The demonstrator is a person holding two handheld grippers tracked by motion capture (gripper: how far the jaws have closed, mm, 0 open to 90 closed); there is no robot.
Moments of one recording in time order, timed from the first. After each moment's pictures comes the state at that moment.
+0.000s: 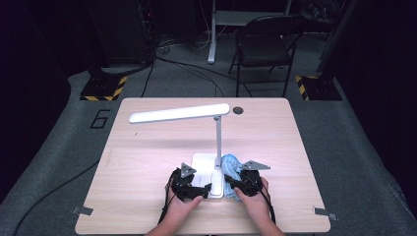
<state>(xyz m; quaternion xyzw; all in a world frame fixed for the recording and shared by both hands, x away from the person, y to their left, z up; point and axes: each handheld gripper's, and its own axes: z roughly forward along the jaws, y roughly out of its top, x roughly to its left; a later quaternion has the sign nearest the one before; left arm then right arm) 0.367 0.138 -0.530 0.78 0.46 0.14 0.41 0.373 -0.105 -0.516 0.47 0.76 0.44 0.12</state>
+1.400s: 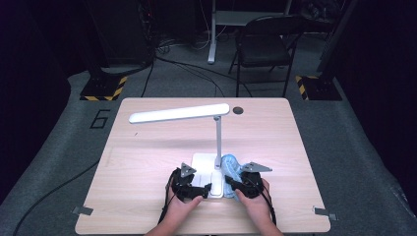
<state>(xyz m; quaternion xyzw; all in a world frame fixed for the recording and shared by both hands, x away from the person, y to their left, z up) 0.368 0.137 -0.530 0.77 0.46 0.13 0.41 0.367 -0.106 -0.512 0.45 0.76 0.45 0.12</state>
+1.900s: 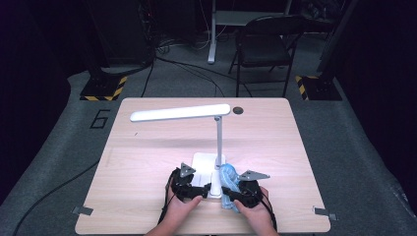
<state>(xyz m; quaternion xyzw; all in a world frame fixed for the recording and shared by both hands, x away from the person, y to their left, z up) 0.368 0.139 -0.530 0.77 0.46 0.13 0.41 0.340 -0.099 -0.511 0.43 0.79 0.43 0.08</state>
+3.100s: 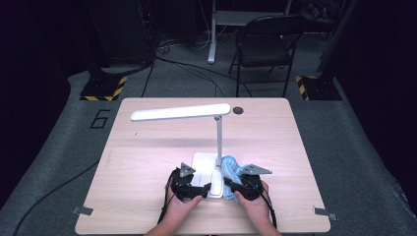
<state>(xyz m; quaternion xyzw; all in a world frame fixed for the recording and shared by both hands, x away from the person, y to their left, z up) 0.369 0.140 -0.530 0.78 0.45 0.13 0.41 0.365 -0.107 -0.520 0.45 0.76 0.46 0.11</state>
